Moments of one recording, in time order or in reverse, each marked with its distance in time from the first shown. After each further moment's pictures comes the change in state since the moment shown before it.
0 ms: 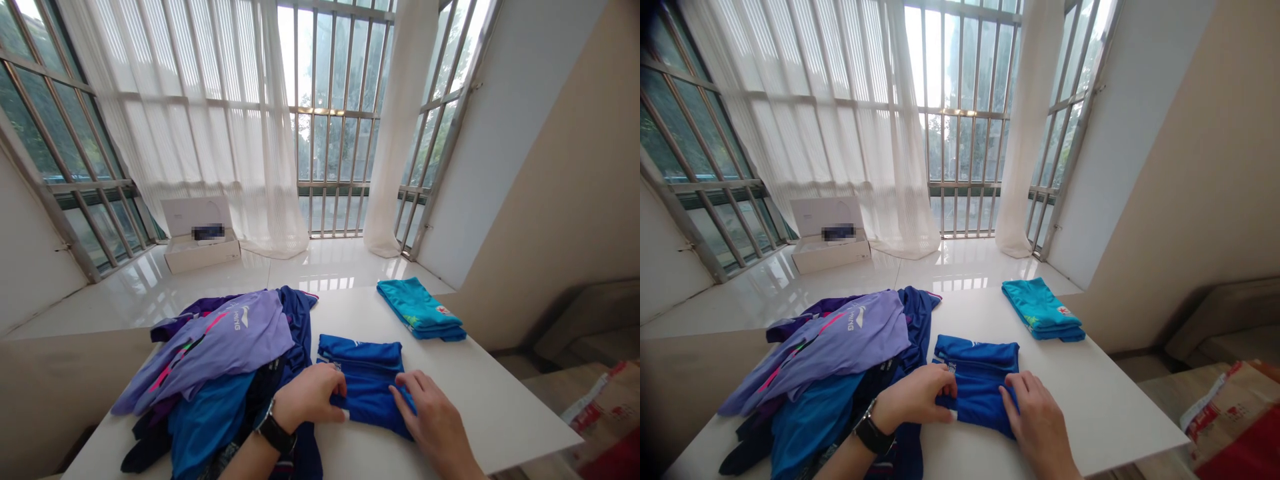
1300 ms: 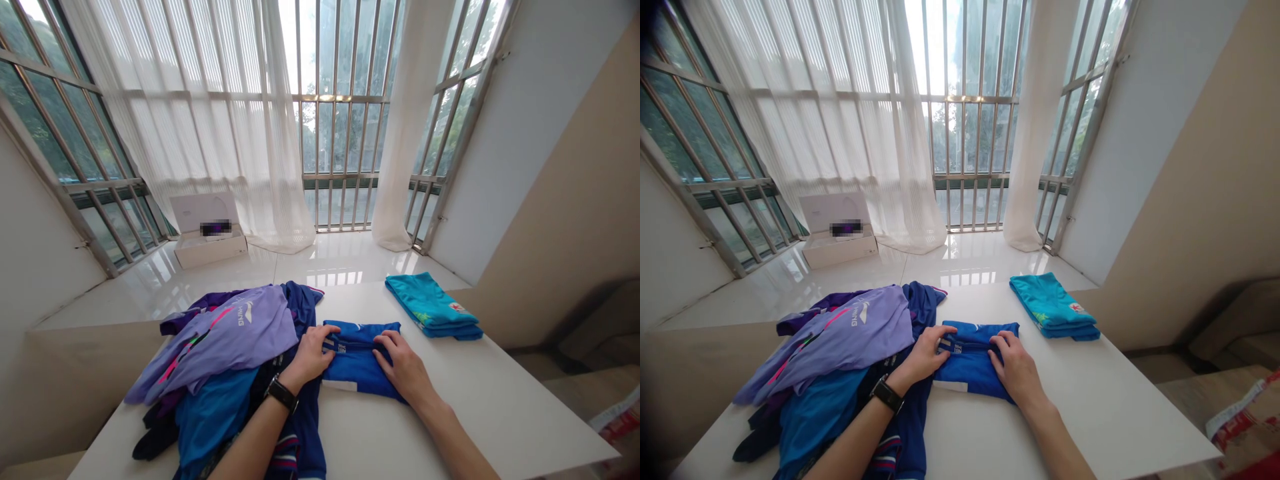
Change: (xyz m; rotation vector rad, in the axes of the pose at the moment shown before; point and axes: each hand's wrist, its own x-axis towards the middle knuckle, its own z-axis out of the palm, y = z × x) left_hand 0.037 -0.050 0.011 -0.206 0.446 -0.189; right_hand 0.070 0.007 0.048 0.216 -0.108 -0.024
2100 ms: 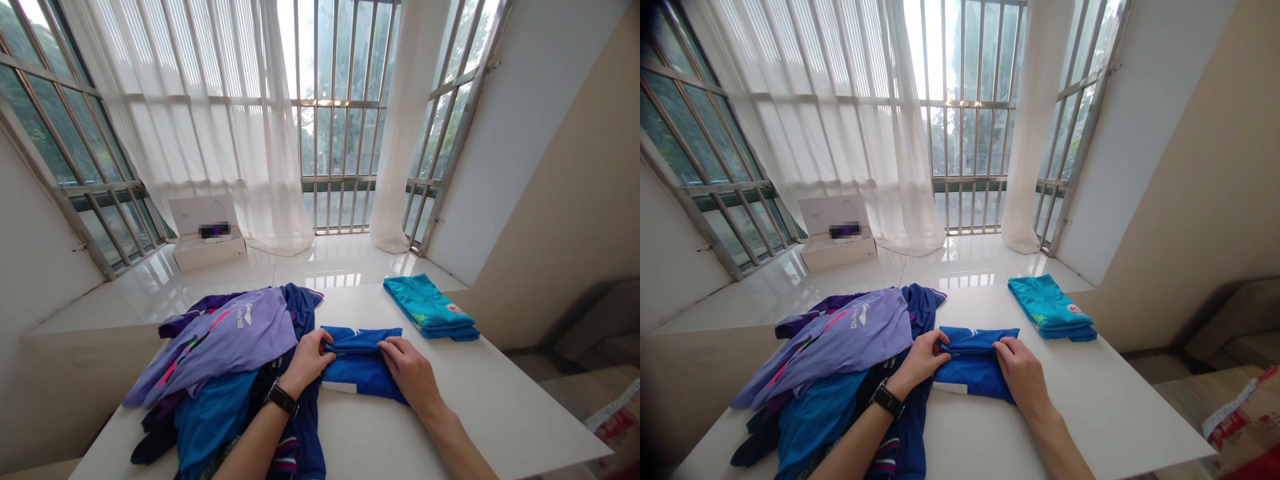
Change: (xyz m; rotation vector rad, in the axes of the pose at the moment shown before) left_hand -0.003 -0.002 0.003 -0.072 0.052 -0.108; right_hand -0.008 0.002 -0.011 -0.156 0.102 -0.088
